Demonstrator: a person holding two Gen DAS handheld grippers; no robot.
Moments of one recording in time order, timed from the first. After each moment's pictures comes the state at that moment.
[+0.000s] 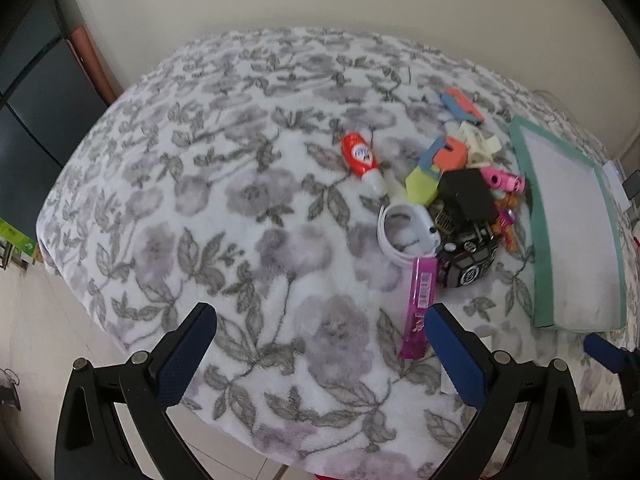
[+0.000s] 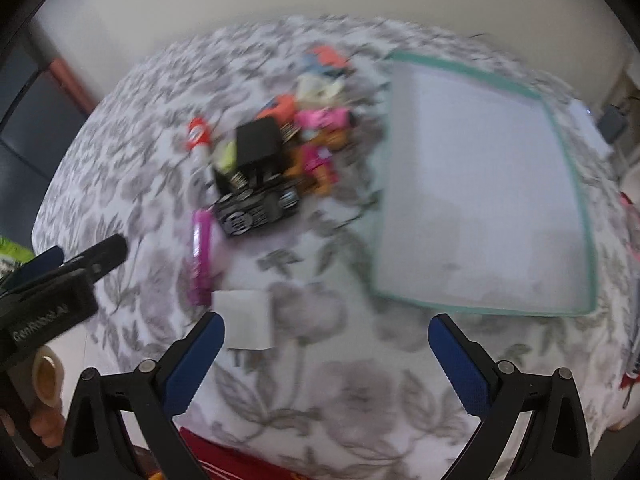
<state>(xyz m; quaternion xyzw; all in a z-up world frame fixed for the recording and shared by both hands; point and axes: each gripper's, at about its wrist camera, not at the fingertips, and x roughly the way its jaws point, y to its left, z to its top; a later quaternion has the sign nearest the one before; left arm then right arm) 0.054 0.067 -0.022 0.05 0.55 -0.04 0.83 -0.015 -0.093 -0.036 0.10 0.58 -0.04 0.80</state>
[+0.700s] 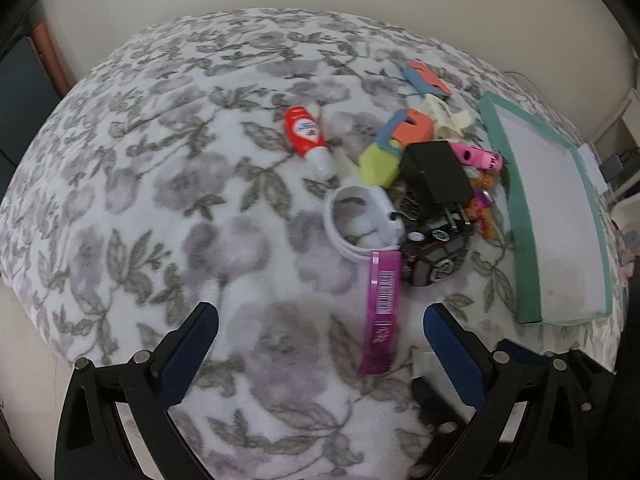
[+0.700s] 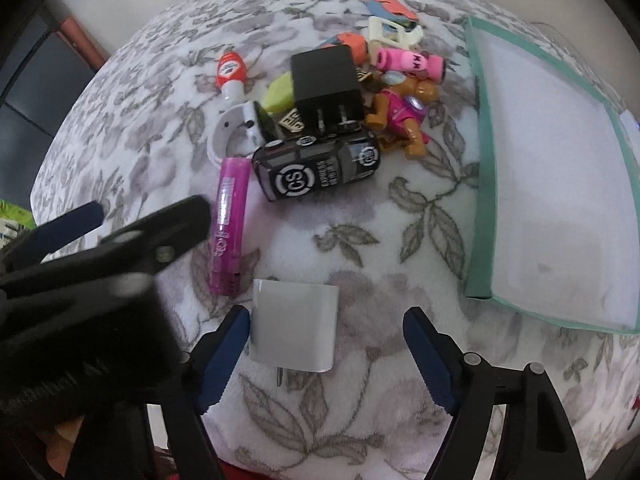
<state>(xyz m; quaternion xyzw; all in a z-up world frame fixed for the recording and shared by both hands) 0.066 0.042 -0.053 0.03 0.57 -0.11 0.81 0.010 -0.046 -0.085 0.07 0.63 0.00 0.78</state>
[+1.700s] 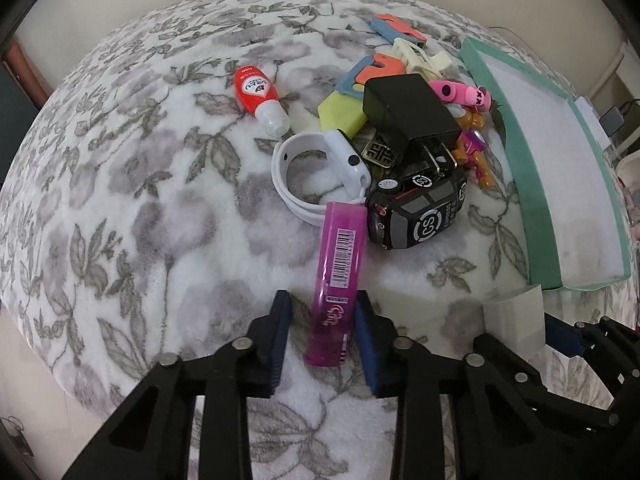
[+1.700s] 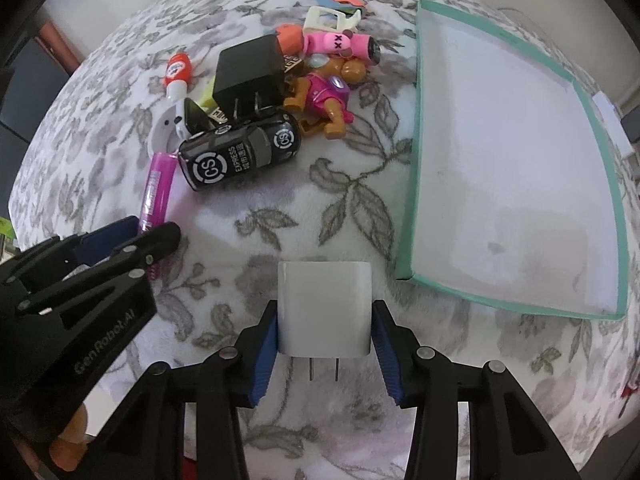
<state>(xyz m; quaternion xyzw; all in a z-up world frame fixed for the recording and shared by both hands) 0.055 0.016 -0.085 0.08 0.59 -0.13 0.79 -0.016 -0.088 -0.083 0.06 0.63 -0.04 0.77</state>
